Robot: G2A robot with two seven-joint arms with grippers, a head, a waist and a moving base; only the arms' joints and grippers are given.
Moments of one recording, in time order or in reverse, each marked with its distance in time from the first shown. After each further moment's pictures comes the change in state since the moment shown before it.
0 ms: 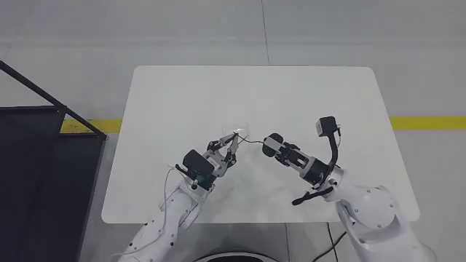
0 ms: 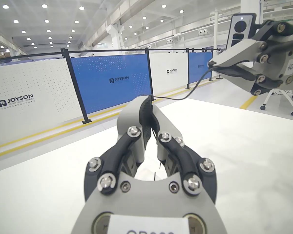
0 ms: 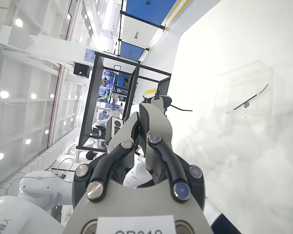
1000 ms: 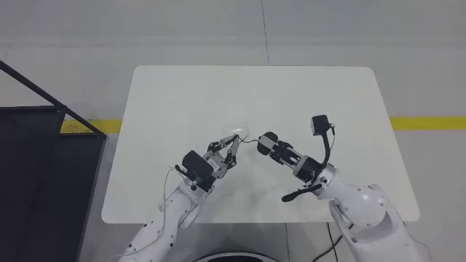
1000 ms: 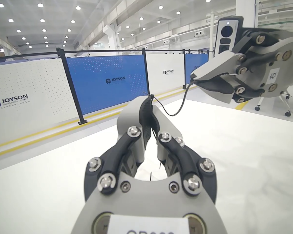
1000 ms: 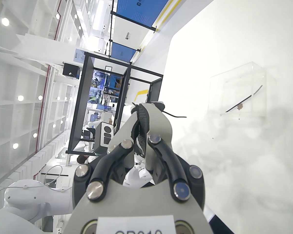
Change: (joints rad) left arm 0.011 -0.003 -0.015 -0.008 -0.004 -0.037 0.006; right arm 0.023 -0.009 -0.046 -0.002 -0.060 0.057 -0.056
